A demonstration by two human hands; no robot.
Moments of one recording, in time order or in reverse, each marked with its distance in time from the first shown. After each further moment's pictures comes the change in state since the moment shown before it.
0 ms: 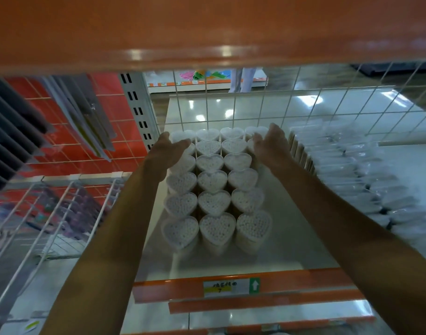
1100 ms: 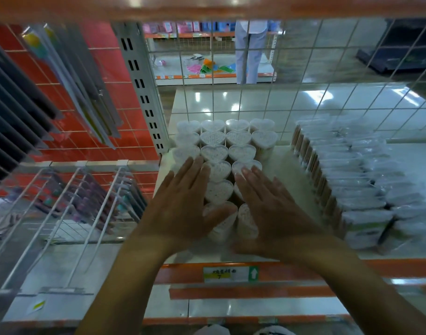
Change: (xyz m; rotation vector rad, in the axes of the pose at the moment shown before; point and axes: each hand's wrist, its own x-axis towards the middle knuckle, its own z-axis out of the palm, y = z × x) left_hand -0.154 -0.020 0.007 0.857 -0.130 0.529; right_hand -0.146 0.014 -0.042 -0.613 -0.542 -0.651
